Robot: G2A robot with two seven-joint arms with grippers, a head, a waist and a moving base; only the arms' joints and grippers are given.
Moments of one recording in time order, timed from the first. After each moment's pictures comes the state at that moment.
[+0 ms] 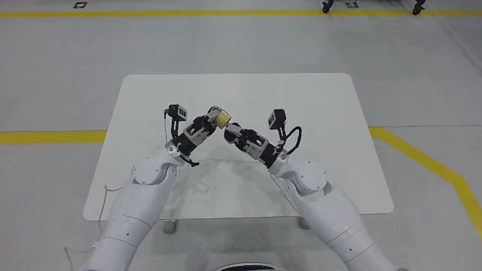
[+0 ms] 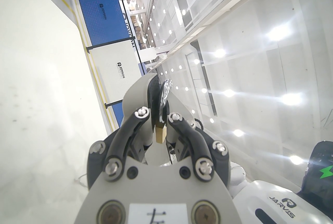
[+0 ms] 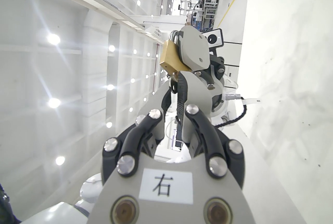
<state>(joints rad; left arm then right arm) 1.24 -1.28 -1.19 -1.22 -0.55 -0.51 -0.74 -1.39 -1.38 1.08 -1.51 0.40 -0.19 0.52</state>
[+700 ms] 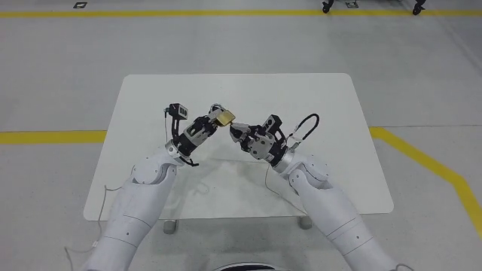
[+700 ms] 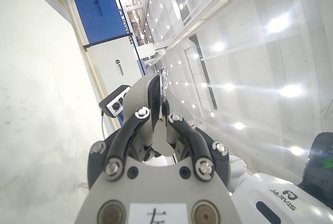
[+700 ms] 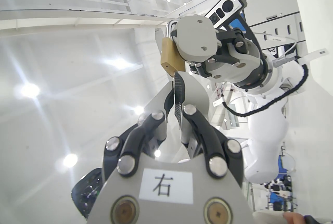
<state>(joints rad) 1.23 -1.28 -1.19 -1.23 -0.55 -0.54 -0.77 -1.35 -1.39 1.11 -1.40 0.89 0.01 0.73</state>
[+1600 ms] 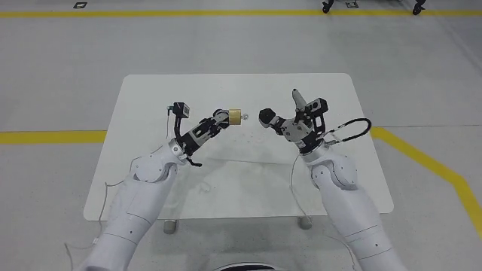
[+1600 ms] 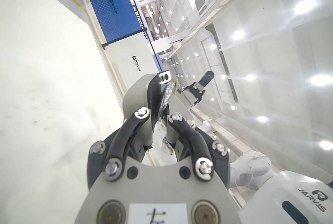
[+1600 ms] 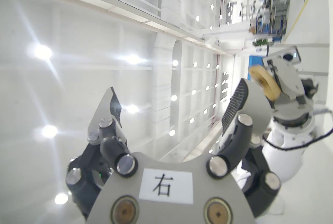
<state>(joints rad) 1.21 -1.28 -1.17 -1.21 -0.33 -0.55 -0.70 -1.47 -1.35 1.34 -1.60 0.76 -0.29 0.65</state>
